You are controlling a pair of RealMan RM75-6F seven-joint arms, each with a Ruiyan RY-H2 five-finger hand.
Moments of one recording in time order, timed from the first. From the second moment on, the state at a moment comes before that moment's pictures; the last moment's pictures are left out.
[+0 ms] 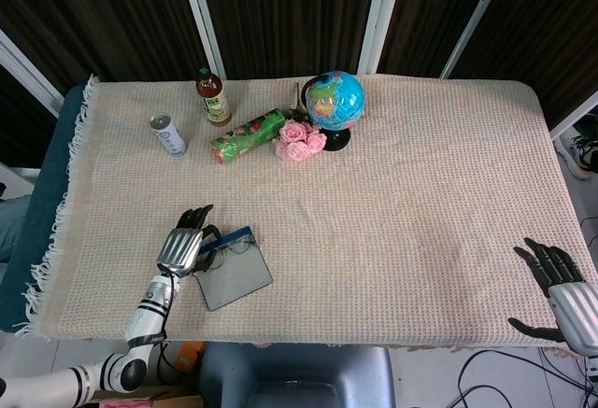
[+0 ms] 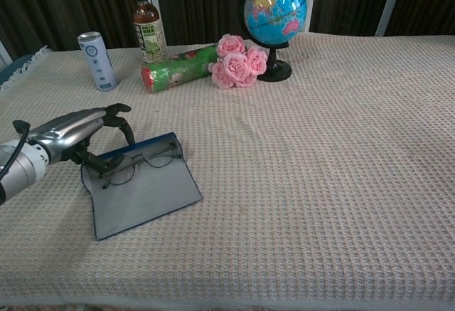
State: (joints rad) left arm -0.59 -1.67 -0.18 -1.36 1.12 1.01 0.26; right arm 0.05 -0.94 -0.06 -1.58 -1.66 1.48 0.20
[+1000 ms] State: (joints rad) left arm -0.58 -1.62 -0.20 -1.43 1.11 1.01 0.15; right arm 0.05 -0.95 -0.06 -1.57 -1.66 1.48 0.20
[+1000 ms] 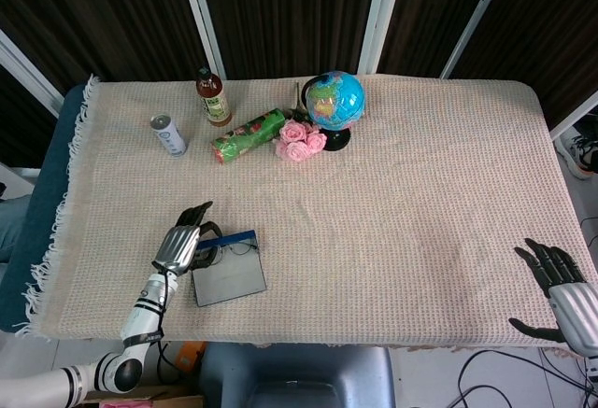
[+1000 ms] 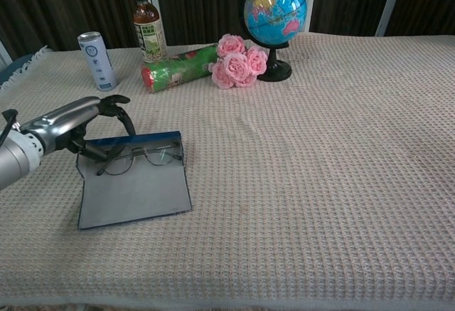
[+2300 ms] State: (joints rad) left arm -0.54 -1.68 -0.22 -1.33 1.25 1.12 -0.15; right arm 0.04 -0.95 -0.06 -1.56 -1.66 1.48 0.20
